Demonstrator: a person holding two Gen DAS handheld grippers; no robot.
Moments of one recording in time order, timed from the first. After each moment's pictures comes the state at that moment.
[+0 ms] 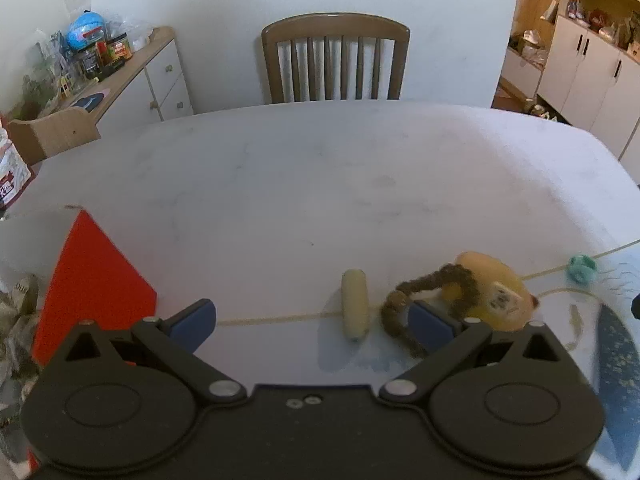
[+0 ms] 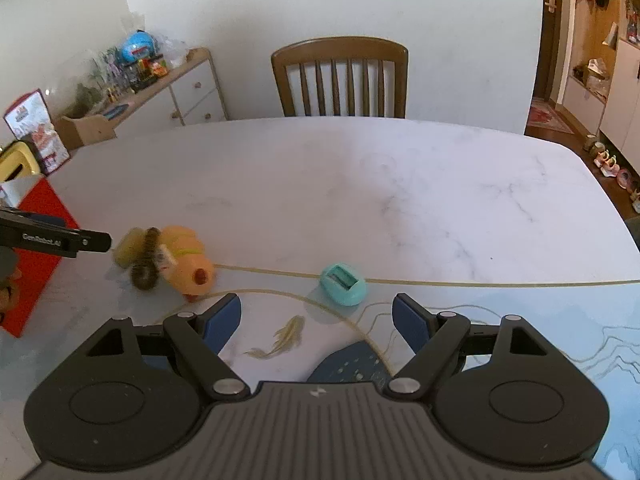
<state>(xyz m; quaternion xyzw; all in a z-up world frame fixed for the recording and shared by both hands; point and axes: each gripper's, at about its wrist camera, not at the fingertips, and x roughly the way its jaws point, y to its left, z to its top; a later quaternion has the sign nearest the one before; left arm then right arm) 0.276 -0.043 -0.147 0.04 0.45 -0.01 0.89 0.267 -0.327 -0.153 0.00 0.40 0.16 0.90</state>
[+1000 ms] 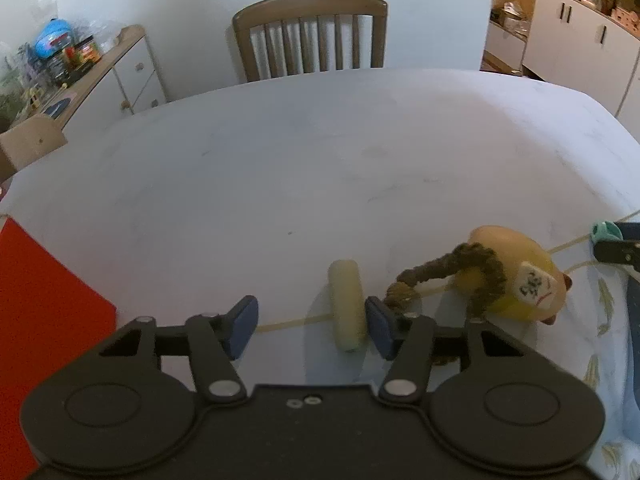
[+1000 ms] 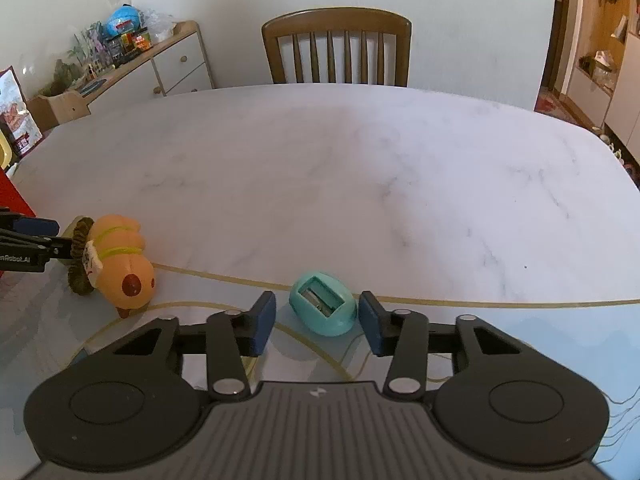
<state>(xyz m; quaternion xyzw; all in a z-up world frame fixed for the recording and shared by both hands) 0.288 -0.056 -0.177 0.08 0.46 -0.04 0.88 0.317 -0.317 -0.201 -0.02 0.43 0.15 0.89</state>
